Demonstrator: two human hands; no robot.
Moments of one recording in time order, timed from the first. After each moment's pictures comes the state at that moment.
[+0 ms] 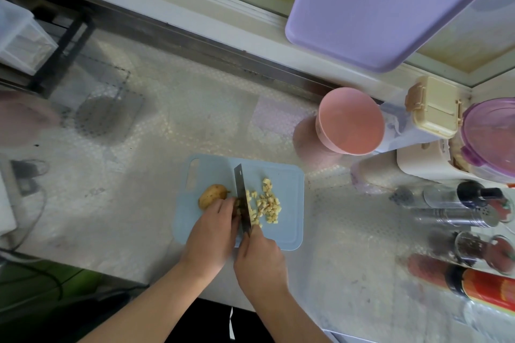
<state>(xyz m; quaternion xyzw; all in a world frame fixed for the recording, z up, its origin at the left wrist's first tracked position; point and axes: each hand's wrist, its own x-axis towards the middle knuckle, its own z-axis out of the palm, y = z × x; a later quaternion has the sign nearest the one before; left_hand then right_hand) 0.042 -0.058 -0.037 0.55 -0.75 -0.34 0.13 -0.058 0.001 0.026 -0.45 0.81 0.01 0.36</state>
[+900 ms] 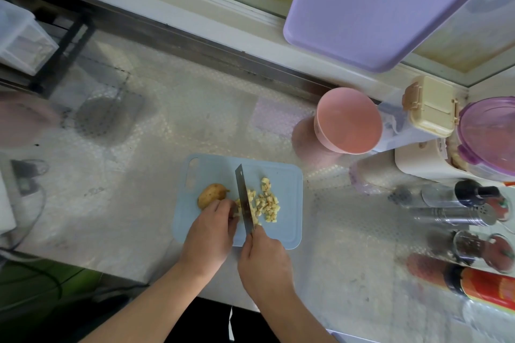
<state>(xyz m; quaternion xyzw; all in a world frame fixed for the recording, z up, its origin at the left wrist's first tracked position) 0.045 -0.056 -0.037 0.57 -0.74 -0.33 0.13 -0.065 0.007 0.032 -0.46 0.81 0.01 0.36</state>
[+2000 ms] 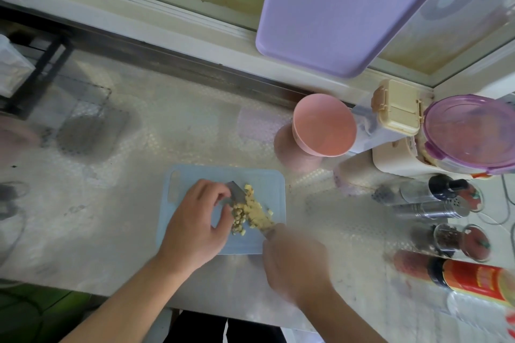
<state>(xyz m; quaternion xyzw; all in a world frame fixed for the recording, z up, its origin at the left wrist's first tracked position) 0.035 -0.088 0.033 0.48 -0.77 -0.34 0.22 -0.149 0.032 0.046 -0.63 0.77 0.03 0.15</state>
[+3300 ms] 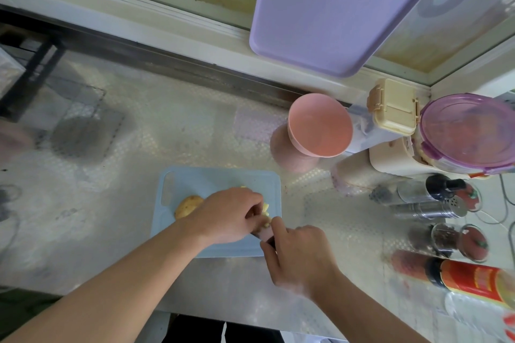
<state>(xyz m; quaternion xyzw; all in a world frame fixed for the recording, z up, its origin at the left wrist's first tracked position) -0.027 -0.121 0.033 0.35 -0.85 -0.38 -0.08 -0.175 0.009 0.067 -0.75 0.66 0.04 0.09</state>
